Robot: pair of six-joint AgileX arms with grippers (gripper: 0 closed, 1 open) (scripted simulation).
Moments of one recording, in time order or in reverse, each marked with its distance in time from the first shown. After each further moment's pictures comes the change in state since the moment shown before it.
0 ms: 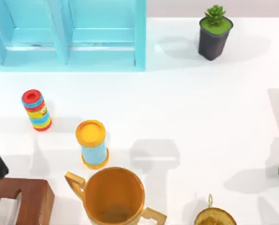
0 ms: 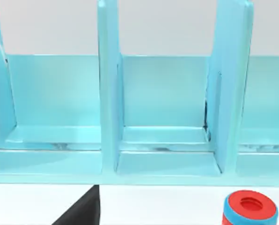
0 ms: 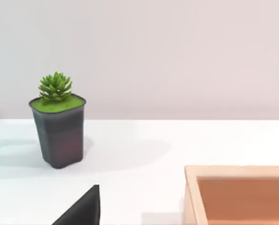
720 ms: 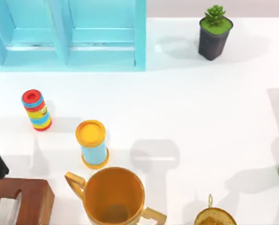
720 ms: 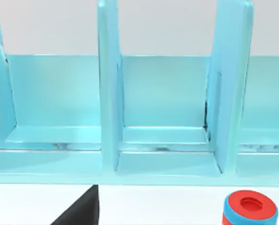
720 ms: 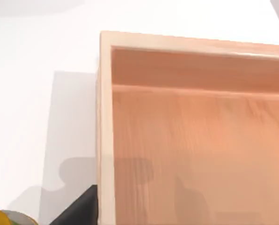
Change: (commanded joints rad) left arm 0.000 0.000 0.000 0.000 0.000 0.000; right arm -0.189 0.576 0.508 -0.463 -0.002 -0.197
